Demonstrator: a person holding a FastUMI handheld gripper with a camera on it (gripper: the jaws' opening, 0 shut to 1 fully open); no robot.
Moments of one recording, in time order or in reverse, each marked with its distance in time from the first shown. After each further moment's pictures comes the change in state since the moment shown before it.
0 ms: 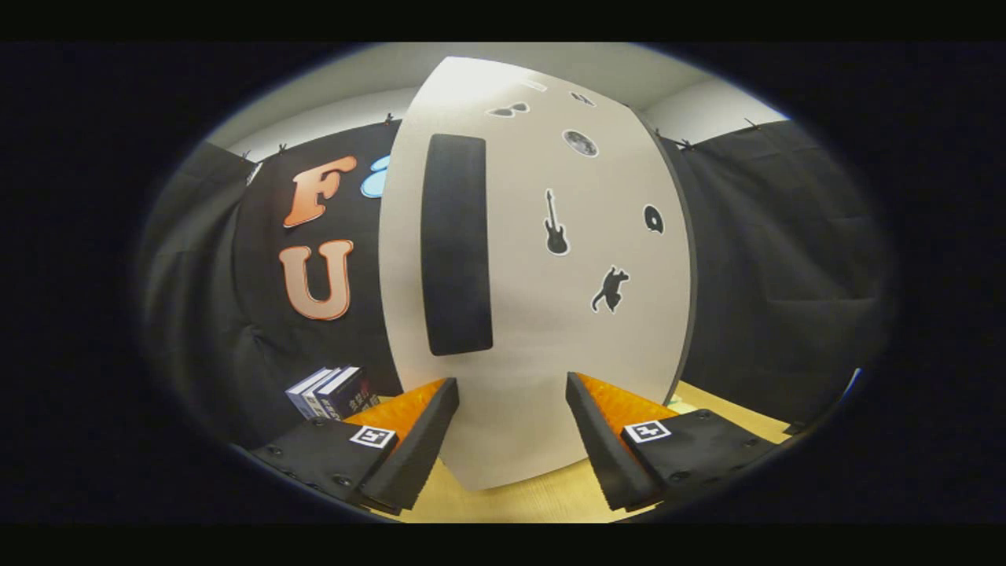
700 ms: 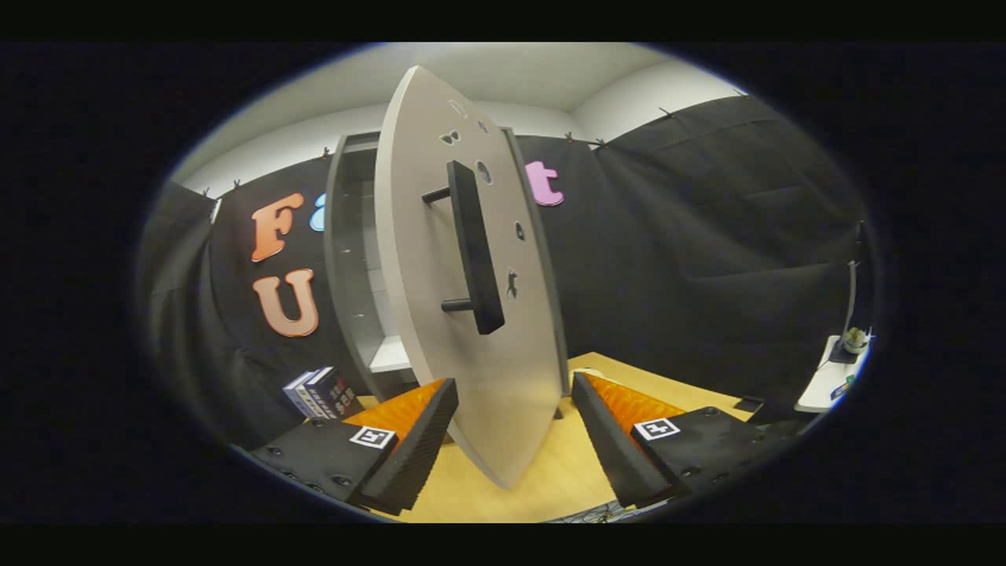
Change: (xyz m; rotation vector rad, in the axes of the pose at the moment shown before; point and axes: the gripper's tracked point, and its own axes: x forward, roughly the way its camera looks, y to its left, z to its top) arm -0.146 -0.079 -0.010 0.125 -0.028 -0.113
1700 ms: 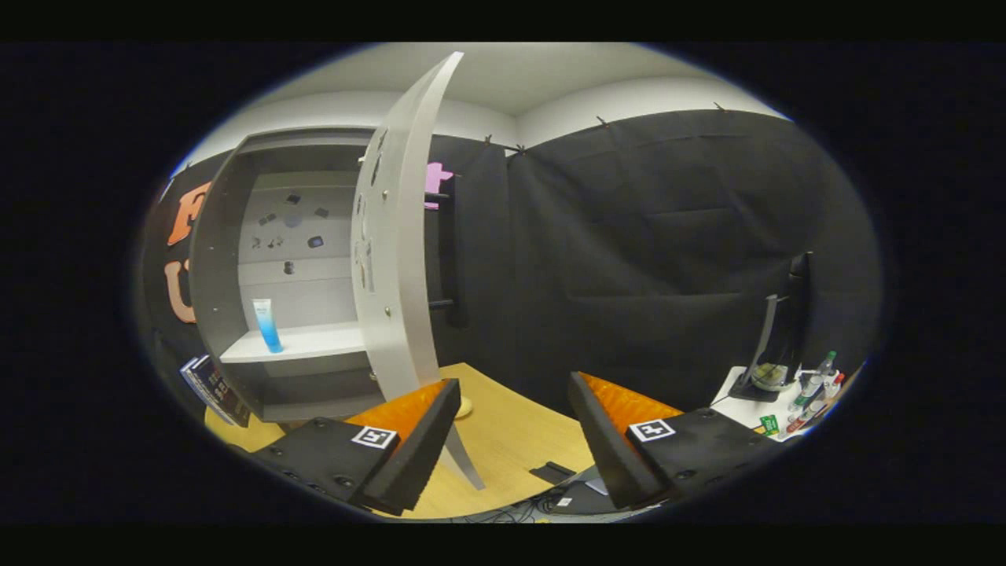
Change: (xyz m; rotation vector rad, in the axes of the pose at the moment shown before) arm -0.048 -0.267 0.059 -0.082 -0.023 -0.391
